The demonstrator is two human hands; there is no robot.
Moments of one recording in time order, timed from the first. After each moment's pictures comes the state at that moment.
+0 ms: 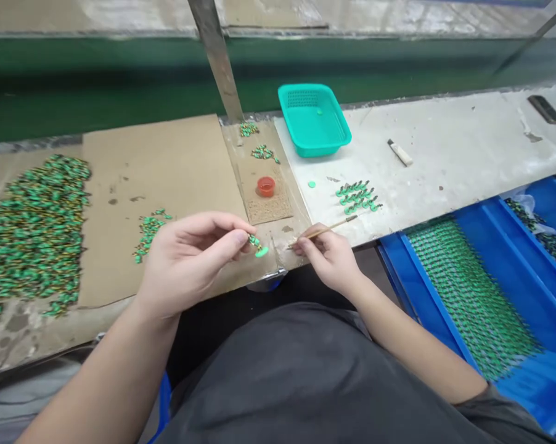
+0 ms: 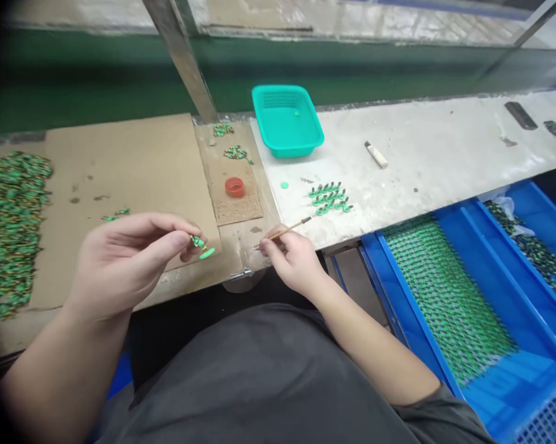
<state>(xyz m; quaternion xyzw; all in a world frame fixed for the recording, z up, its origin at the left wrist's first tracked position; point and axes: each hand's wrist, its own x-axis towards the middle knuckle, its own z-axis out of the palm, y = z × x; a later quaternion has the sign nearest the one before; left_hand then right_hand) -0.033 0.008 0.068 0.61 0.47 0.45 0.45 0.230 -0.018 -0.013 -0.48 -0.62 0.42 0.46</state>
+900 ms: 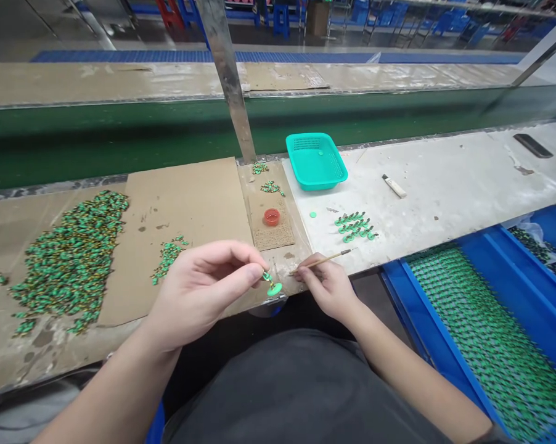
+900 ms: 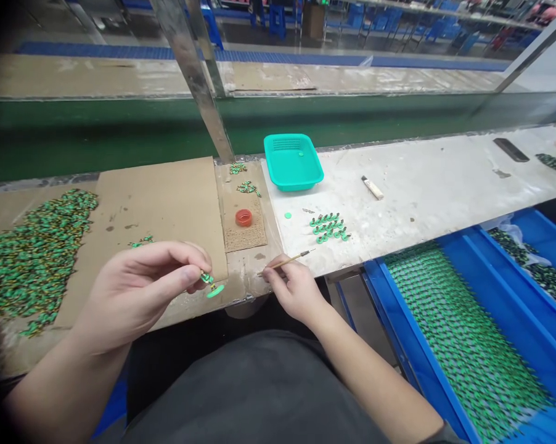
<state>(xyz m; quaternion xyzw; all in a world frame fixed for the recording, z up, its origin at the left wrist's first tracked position) -0.022 0.004 0.107 0.65 0.44 0.41 0.47 0.230 -0.015 -0.014 -0.45 -0.67 0.37 0.46</state>
